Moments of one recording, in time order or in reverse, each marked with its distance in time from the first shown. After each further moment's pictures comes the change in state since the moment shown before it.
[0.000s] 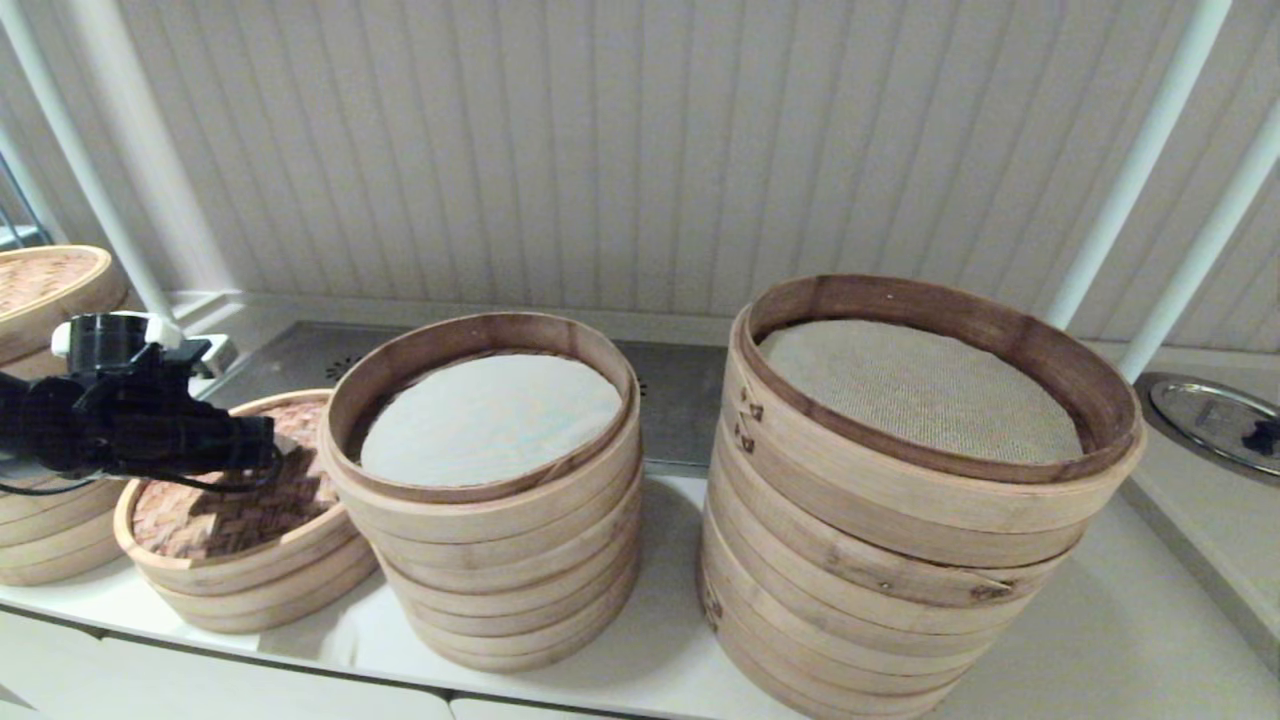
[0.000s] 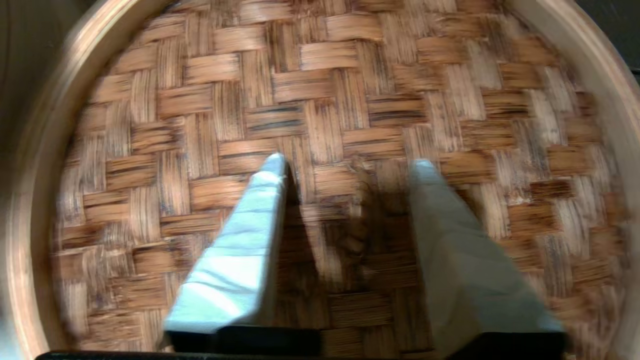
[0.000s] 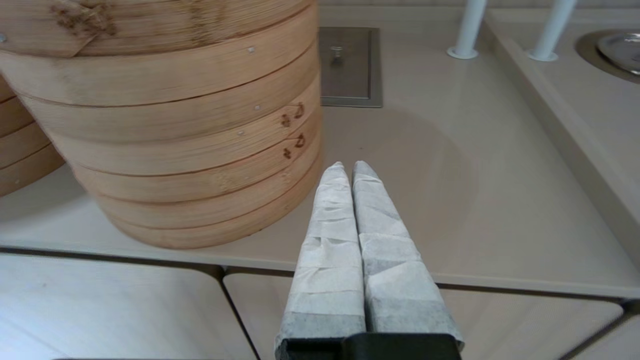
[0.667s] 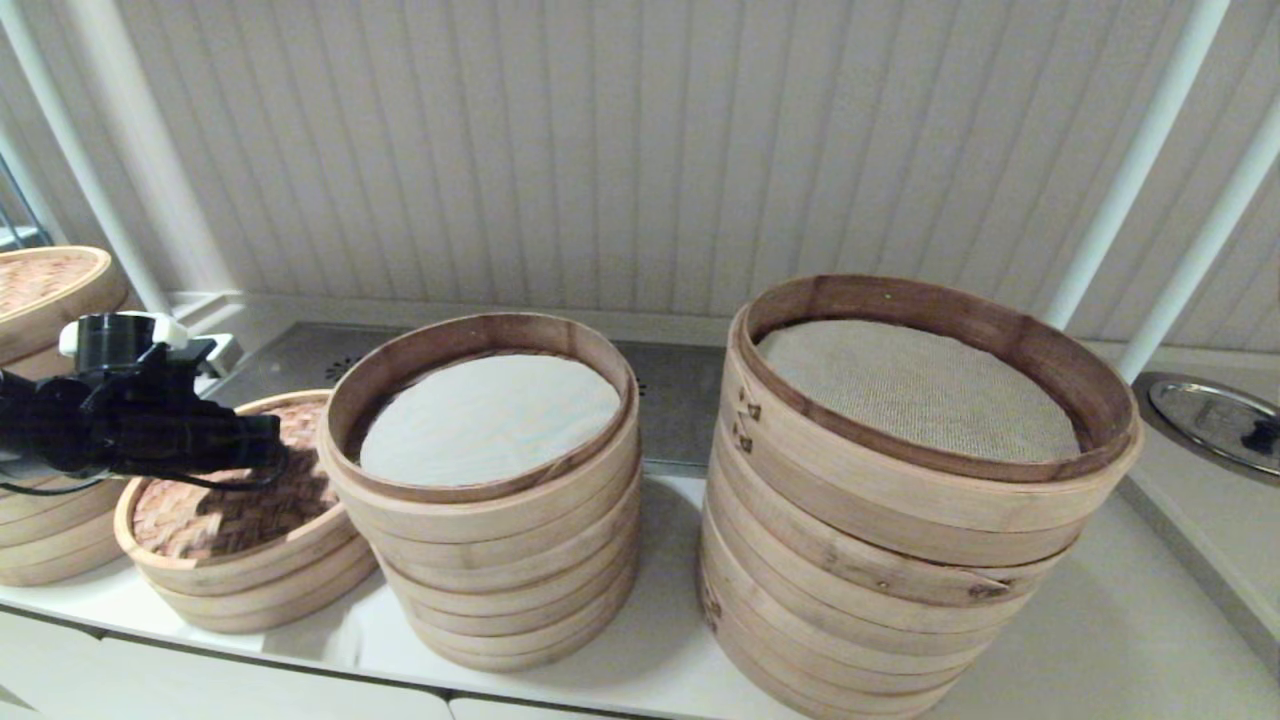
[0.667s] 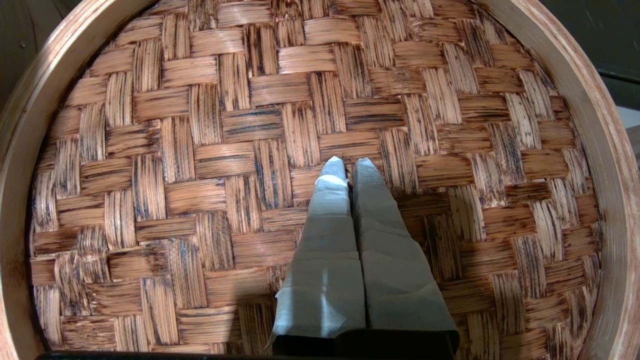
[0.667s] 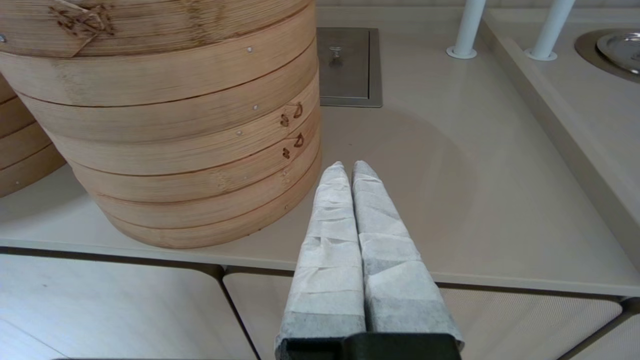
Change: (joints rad) left arm 0.000 0.007 -0.003 -0.009 -0.001 -0.023; right arm 0.000 0.000 0.000 0.000 0.000 0.000
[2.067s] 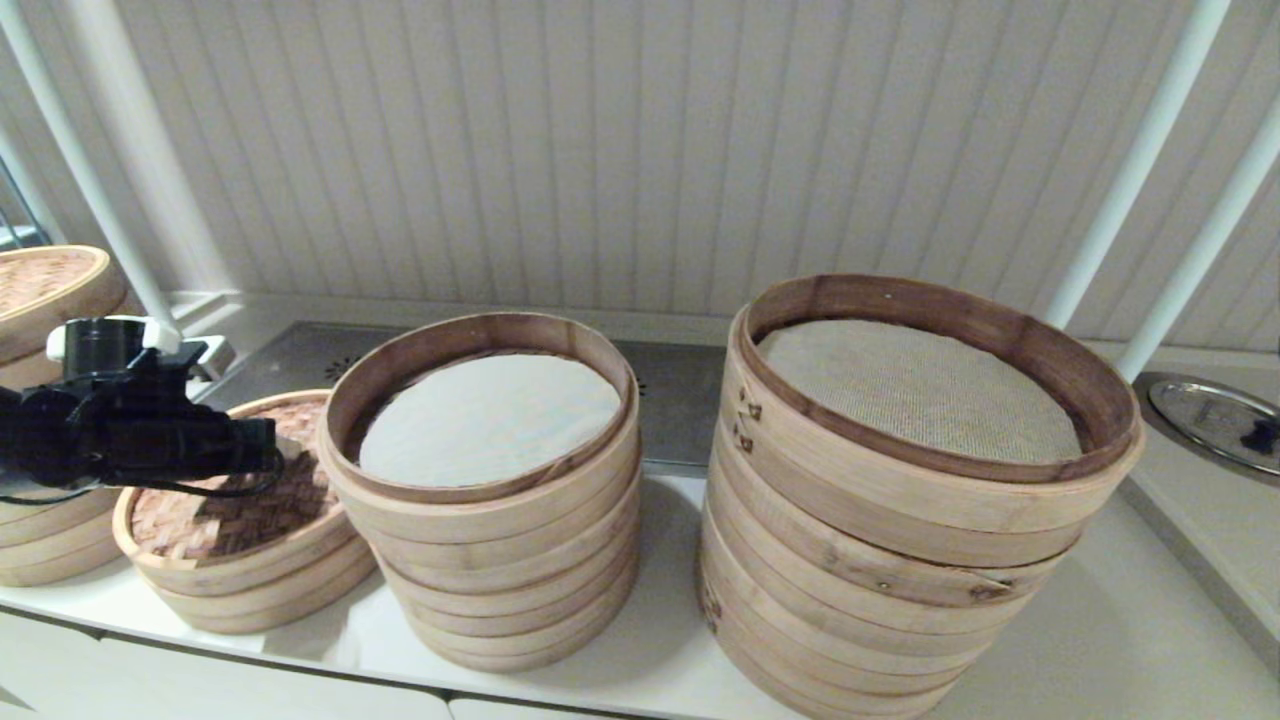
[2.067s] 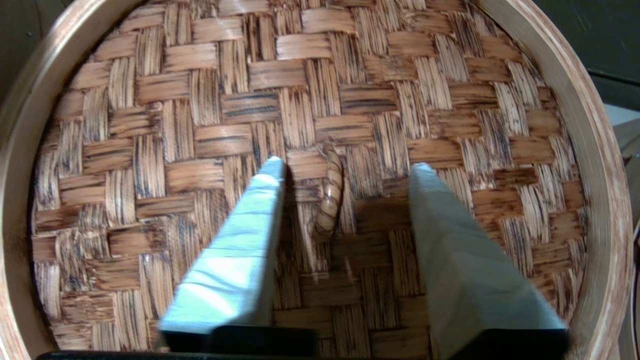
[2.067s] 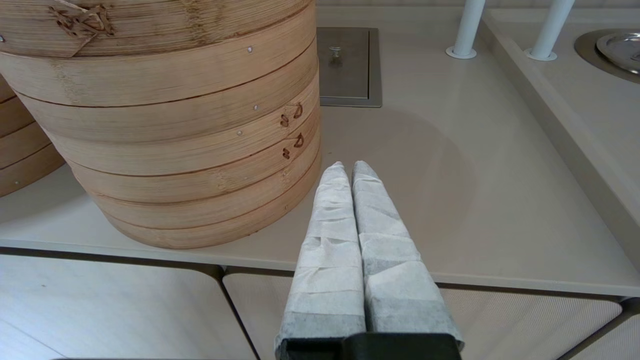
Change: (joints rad) left arm 0.001 -0.046 0.069 -0.052 0.000 -0.017; right arm 0.000 0.000 0.000 0.000 0.000 0.000
